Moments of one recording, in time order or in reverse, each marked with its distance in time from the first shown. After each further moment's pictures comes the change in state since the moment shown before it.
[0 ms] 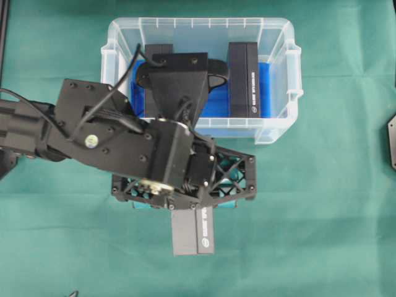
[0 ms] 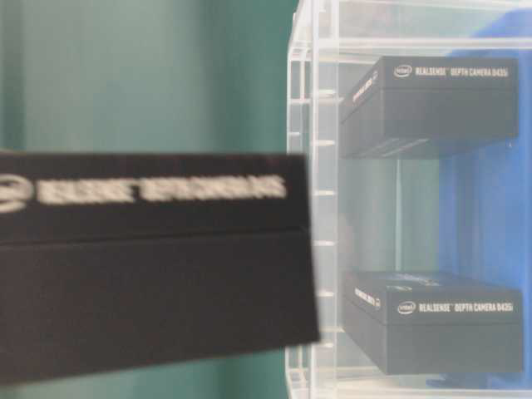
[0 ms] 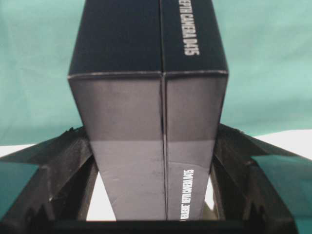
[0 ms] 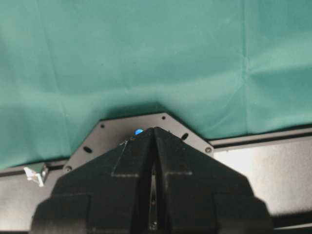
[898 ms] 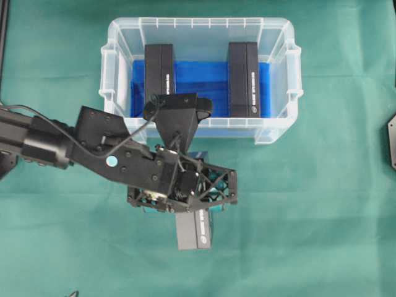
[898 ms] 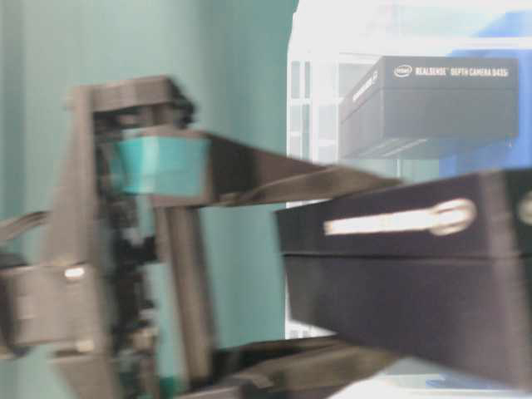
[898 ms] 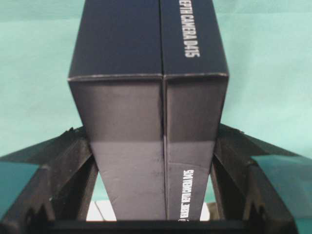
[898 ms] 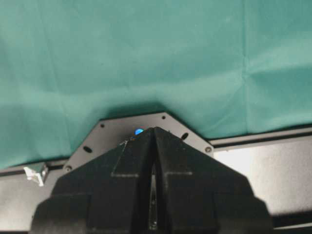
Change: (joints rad) left arm 0.000 -0.089 0.577 -0.006 -0.569 -0.026; right arm 0.000 0.000 0.000 0.000 0.002 0.002
